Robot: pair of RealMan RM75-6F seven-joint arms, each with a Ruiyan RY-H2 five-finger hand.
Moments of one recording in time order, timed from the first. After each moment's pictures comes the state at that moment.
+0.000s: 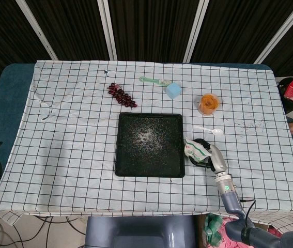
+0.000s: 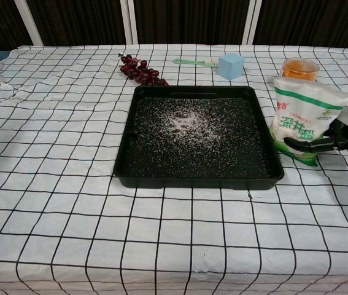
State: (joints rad) left arm -0.08 -1.13 -0.09 -1.61 1.44 1.52 0.00; right arm 0.45 -1.81 0.16 -0.94 -1.42 1.14 0.79
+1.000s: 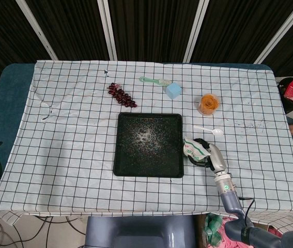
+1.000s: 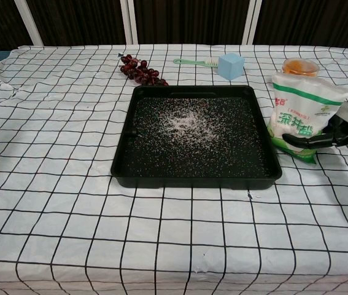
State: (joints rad) left arm -0.08 -1.14 -0.10 -1.61 1.44 1.53 0.00; right arm 0.45 -1.80 0.17 -0.97 -1.42 1.16 0.77
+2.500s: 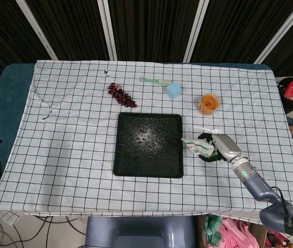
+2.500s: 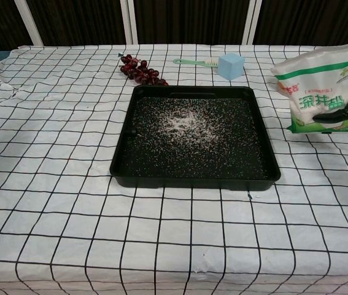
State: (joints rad) left arm -0.08 -1.14 -0.10 -1.61 1.49 1.57 -0.05; right arm 0.62 -1.22 0.17 -1.48 -1.37 0.79 0.44
